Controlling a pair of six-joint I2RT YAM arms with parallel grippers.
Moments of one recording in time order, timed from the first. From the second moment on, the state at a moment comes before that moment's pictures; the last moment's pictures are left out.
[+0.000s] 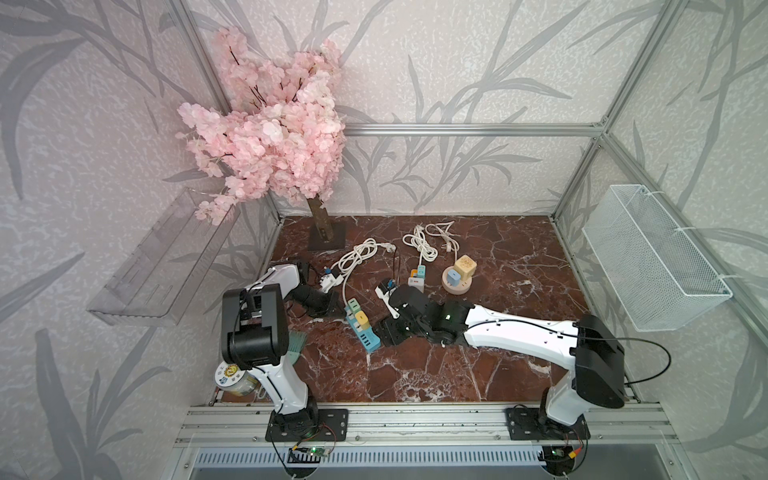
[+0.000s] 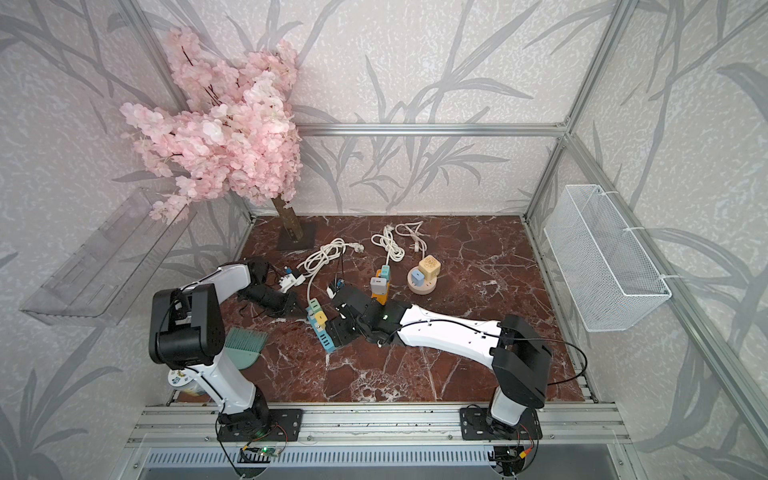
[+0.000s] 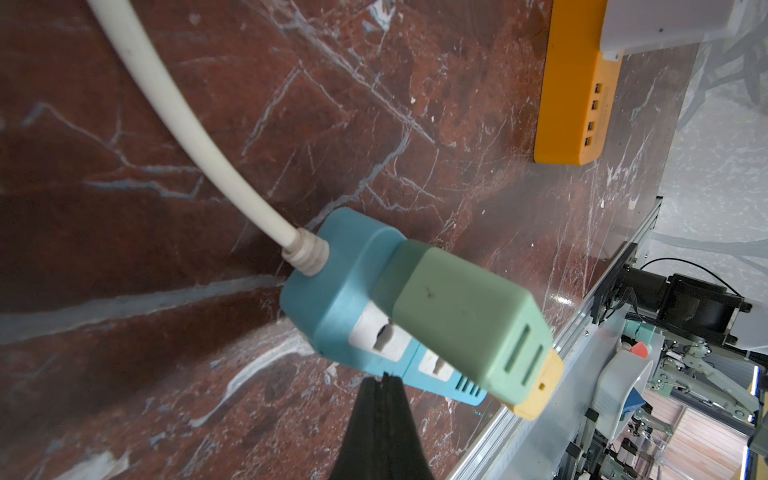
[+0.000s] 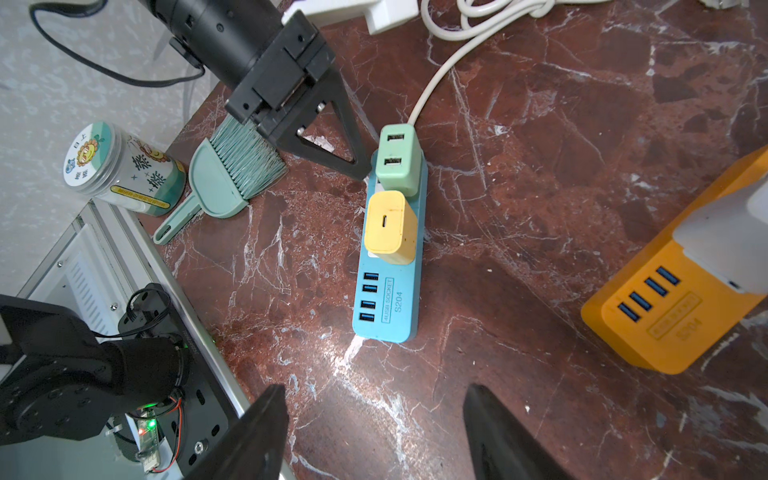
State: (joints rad) left arm 0.16 1.78 1.09 -0.99 0.66 0.38; right arm 1.11 1.67 1.27 -0.39 0.02 0.50
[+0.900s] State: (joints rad) left arm 0.16 1.81 1.09 -0.97 0.67 0.34; right arm 1.15 1.98 1.59 -0.57 0.07 0.40
